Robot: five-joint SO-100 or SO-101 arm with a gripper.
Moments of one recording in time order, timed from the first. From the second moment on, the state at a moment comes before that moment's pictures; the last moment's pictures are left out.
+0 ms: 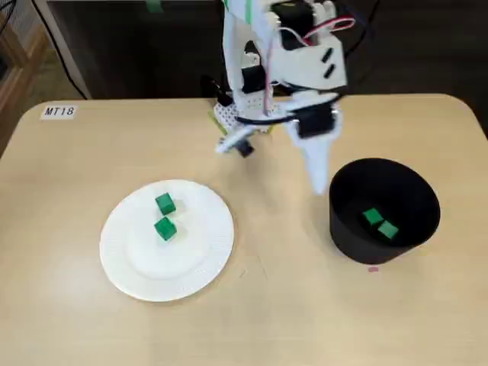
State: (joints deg) arm 3.0 111.9 96.3 67.3 0.4
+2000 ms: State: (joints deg) arm 28.4 78.9 96.3 58.2 7.7
